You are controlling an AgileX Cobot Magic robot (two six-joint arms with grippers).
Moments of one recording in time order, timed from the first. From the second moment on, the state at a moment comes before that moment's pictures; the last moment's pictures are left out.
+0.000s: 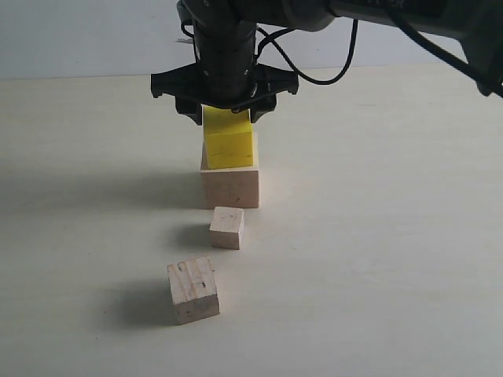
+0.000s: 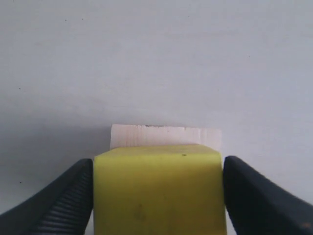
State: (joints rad) left arm -0.49 0.95 -1.10 -0.20 1.23 0.05; right arm 0.76 2.17 -1.89 -0.28 1.03 0.83
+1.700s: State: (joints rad) left arm -0.49 0.95 -1.10 -0.20 1.23 0.05; right arm 0.76 2.17 -1.89 -0.33 1.00 0.85
